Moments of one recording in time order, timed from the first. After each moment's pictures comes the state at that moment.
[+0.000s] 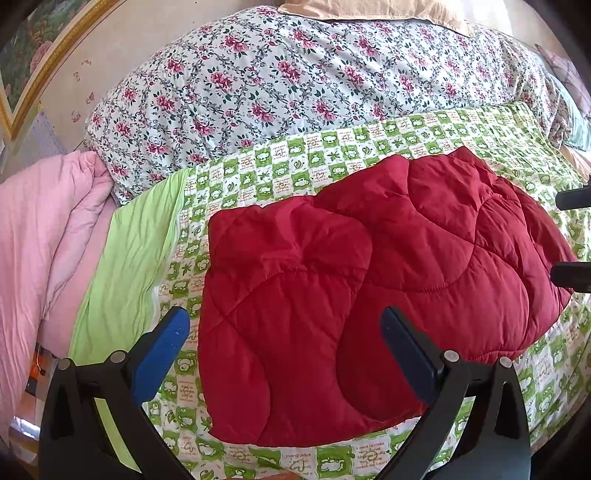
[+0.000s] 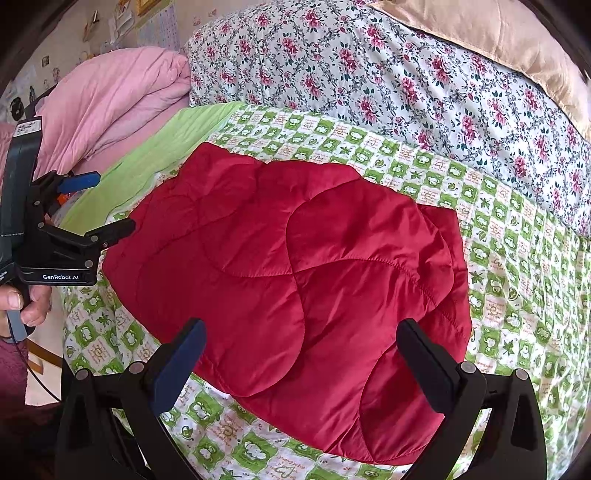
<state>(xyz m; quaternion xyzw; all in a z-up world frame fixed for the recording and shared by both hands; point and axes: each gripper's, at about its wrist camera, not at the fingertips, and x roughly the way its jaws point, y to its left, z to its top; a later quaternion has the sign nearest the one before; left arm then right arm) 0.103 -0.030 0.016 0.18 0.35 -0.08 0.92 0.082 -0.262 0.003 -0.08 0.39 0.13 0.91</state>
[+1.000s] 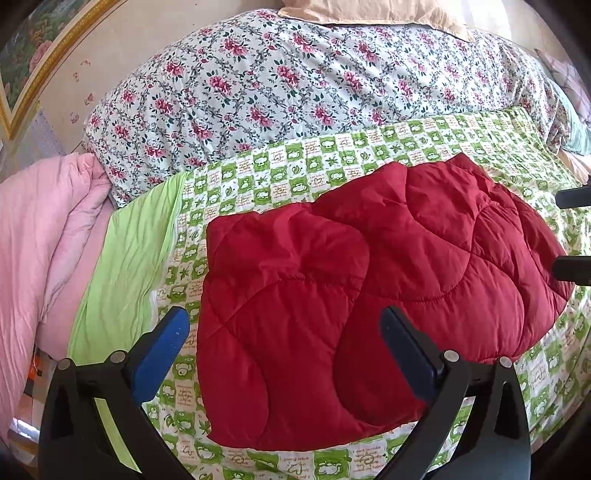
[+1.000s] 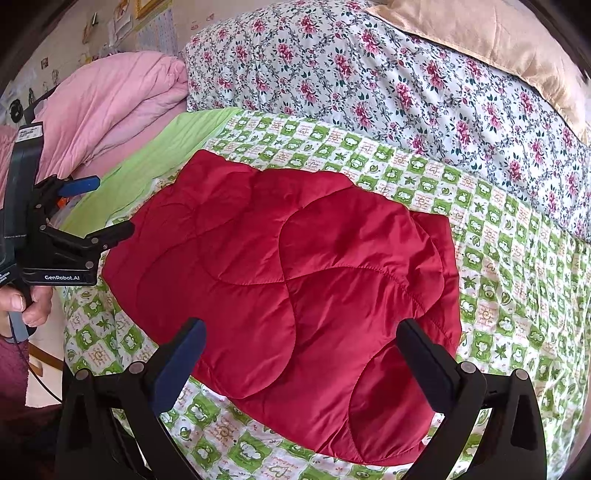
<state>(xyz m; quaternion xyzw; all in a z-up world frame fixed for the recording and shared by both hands) 0.104 -0.032 0.021 0.17 0.34 -0.08 0.92 0.082 -0.270 0.011 -0.08 0.38 0.12 0.91</state>
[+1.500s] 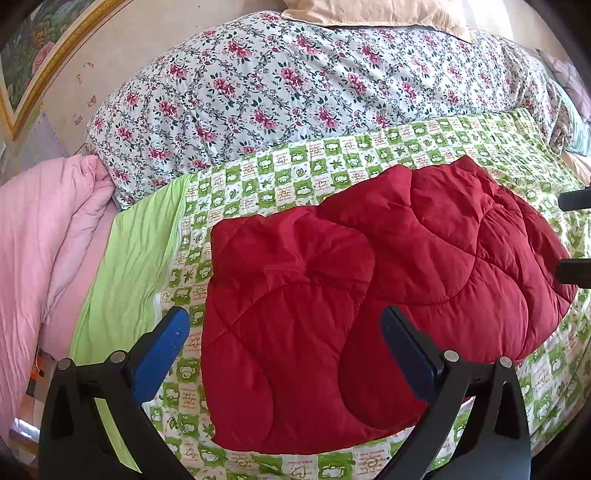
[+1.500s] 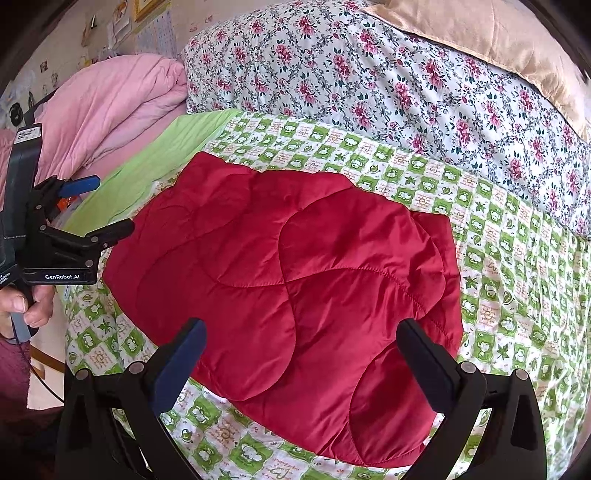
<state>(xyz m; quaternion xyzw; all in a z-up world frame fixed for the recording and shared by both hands) 0.107 -0.029 0.021 0.18 0.34 -0.08 0.92 0.083 -0.270 0.011 -0.07 0.38 0.13 0.91</state>
